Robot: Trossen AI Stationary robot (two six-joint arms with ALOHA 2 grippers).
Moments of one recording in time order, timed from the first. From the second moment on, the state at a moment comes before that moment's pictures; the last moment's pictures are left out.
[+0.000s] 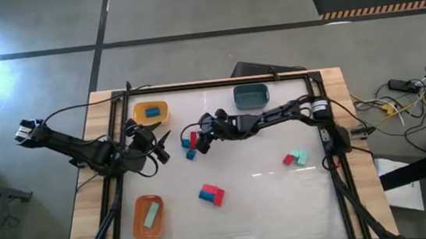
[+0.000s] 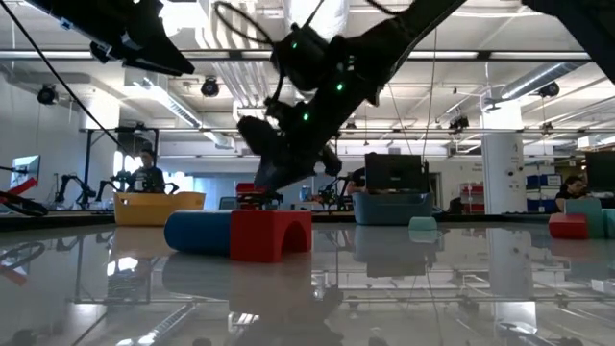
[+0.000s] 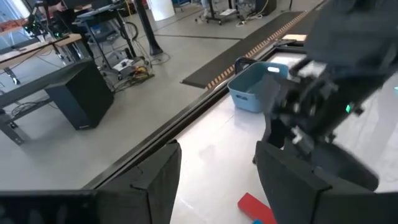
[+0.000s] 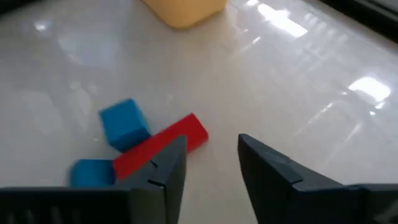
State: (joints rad) left arm -0.35 0.85 0.63 -0.36 -1.10 -0.36; right arm -0.11 2.12 1.43 -0.04 0.32 0.40
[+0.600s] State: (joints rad) left arm -0.35 0.83 0.64 -0.34 -1.09 -0.36; right arm -0.11 2.30 1.45 0.27 0.28 0.29
